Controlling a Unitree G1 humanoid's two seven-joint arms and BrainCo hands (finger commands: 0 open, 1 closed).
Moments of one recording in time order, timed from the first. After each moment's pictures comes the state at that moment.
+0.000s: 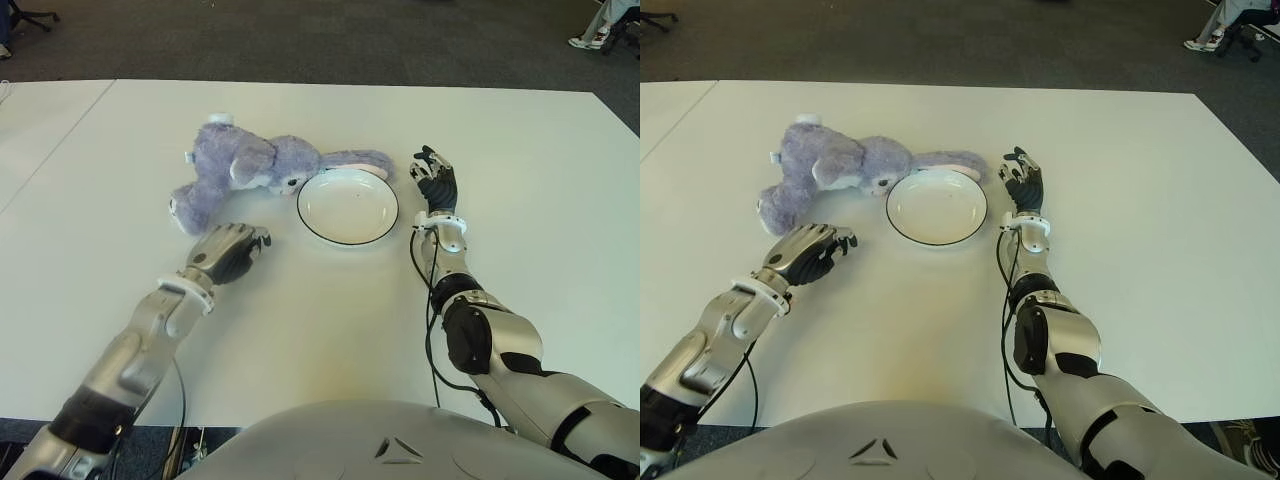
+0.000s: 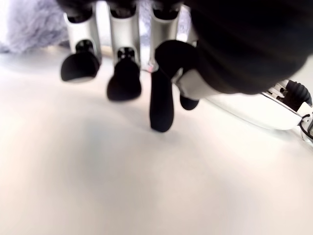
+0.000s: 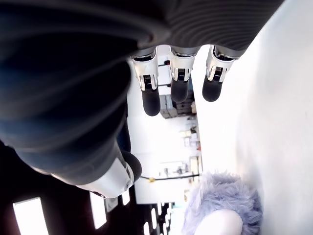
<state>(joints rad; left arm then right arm) 0.30 0.71 -0.22 -0.39 0.61 0.08 -0.16 -0.63 -0.04 -0.37 1.22 -0.03 -0.63 -0.01</state>
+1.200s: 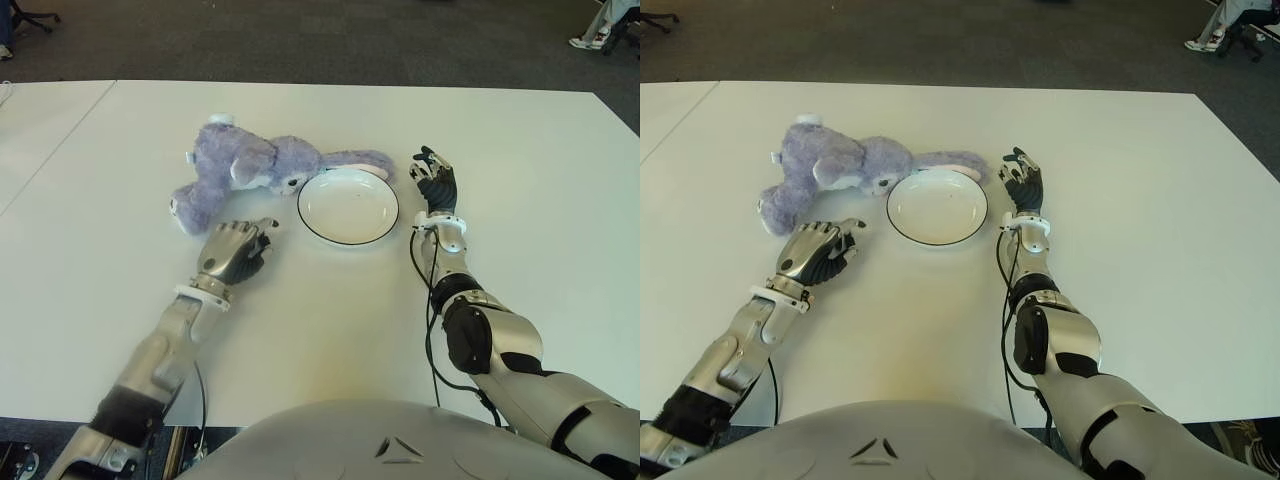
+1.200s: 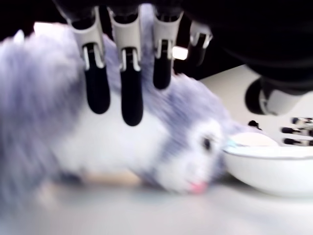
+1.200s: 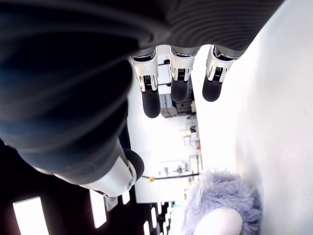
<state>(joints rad) -0.20 0.62 -0.27 0.22 0.95 -0.12 0.42 -0.63 -0.03 -0.37 1.22 -0.03 -0.63 -0.01</state>
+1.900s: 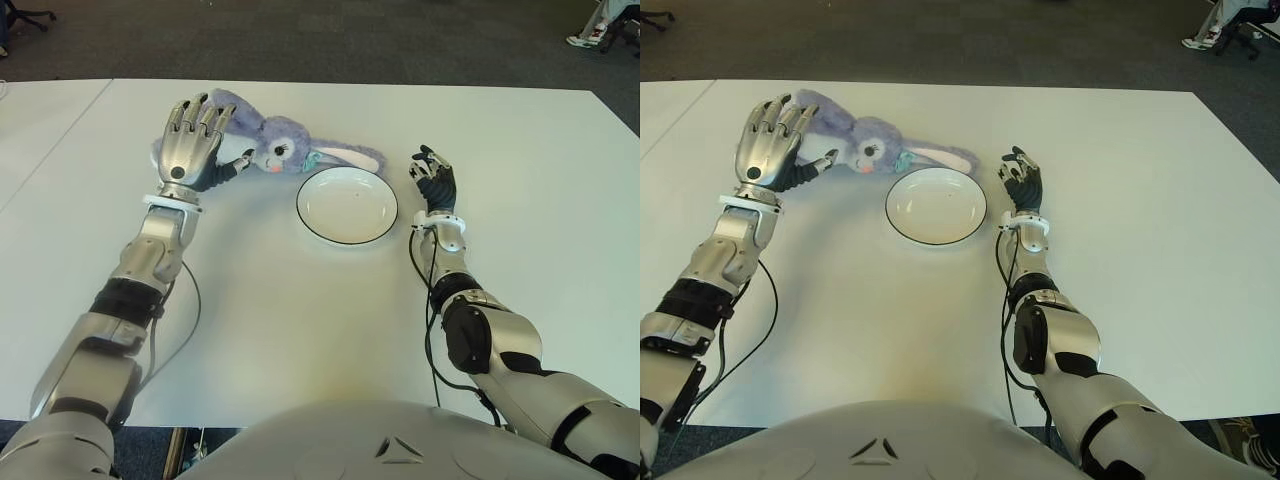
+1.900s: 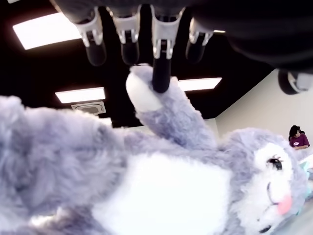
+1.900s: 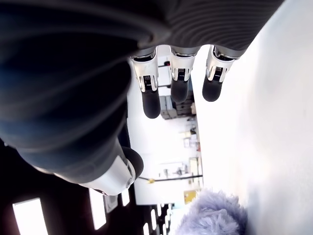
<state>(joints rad) -0.38 0.59 -0.31 0.37 1.05 0.06 0.53 -0.63 -0.03 -0.37 1.22 -0.03 -0.63 -0.02</state>
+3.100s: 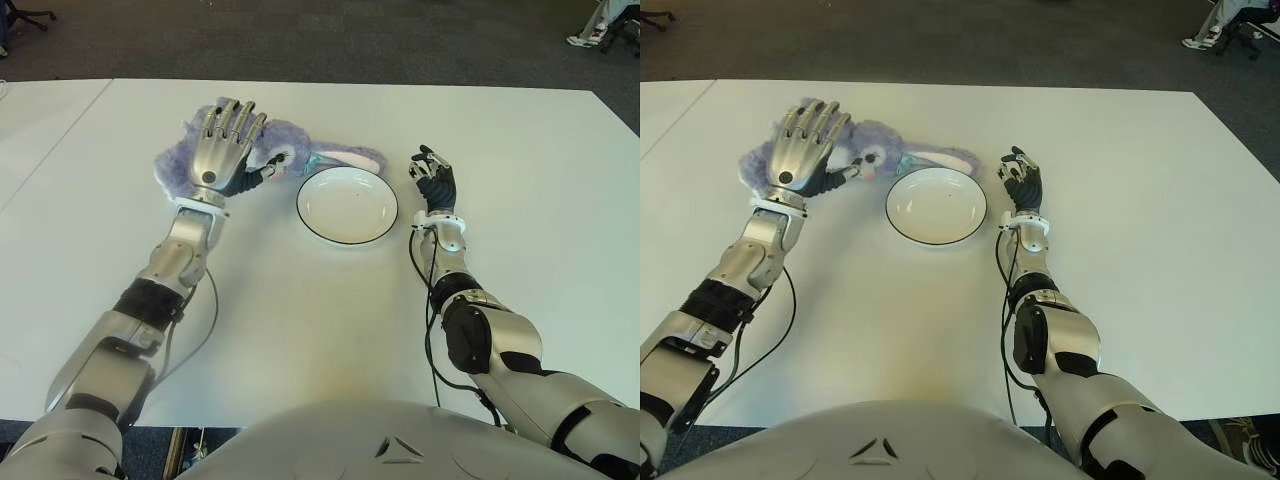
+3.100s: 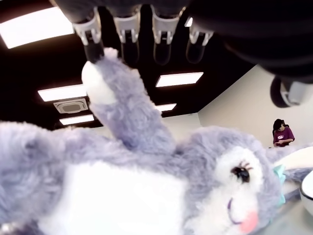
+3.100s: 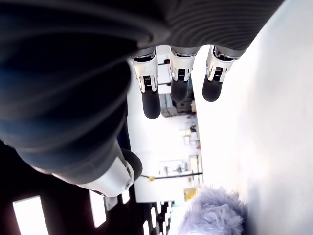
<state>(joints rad) -0.41 0.58 -0.41 0.32 1.06 0.09 0.48 -0.63 -0.03 -0.37 1.22 -0.03 -0.63 -0.01</state>
